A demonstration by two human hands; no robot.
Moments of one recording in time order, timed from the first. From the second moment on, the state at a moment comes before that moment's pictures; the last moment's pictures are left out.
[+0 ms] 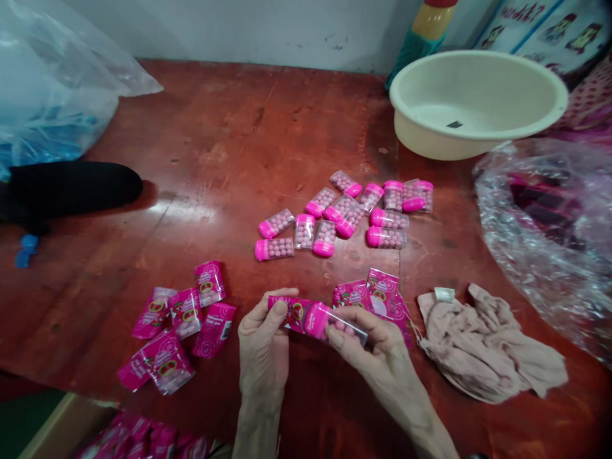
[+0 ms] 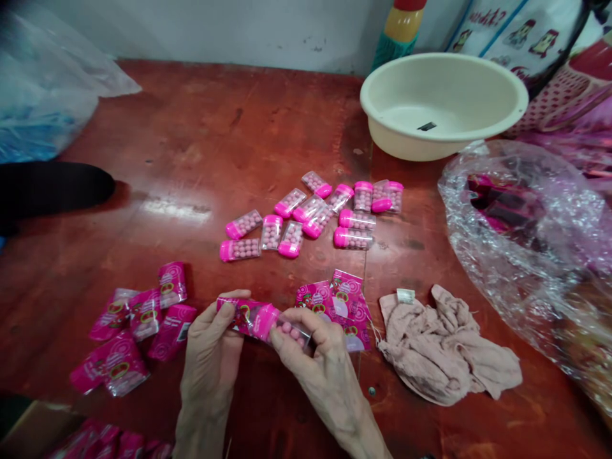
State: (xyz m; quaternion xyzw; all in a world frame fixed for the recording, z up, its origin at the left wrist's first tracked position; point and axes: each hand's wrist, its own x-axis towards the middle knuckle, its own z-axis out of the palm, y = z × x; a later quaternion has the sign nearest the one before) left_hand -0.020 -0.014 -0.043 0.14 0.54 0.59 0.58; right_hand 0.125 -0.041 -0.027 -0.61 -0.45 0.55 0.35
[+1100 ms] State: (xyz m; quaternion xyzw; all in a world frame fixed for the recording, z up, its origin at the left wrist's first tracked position) left_hand -0.014 -0.019 -0.042 0.20 0.43 0.50 0.72; right_hand 0.106 -0.046 -0.033 -0.54 -0.60 0.47 0.36
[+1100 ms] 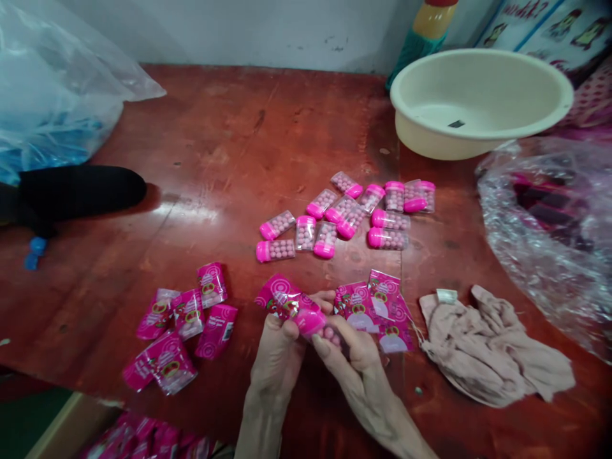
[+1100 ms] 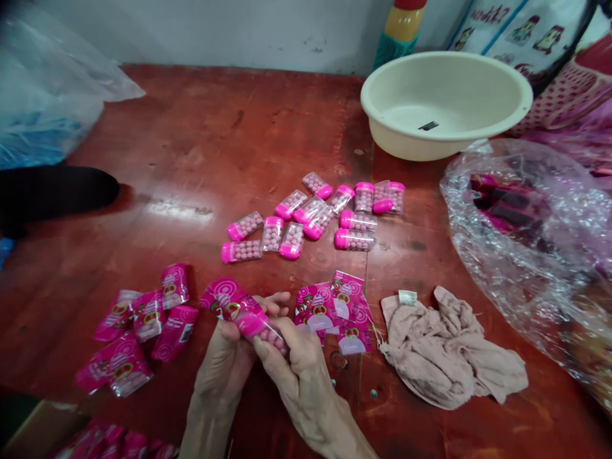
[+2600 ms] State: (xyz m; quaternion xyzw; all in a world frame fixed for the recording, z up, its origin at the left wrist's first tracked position) left_hand 0.006 -0.018 -0.039 0.13 0.46 0.51 0.71; right_hand 0.091 -0.043 -0.045 -0.53 -0.38 0.60 0.46
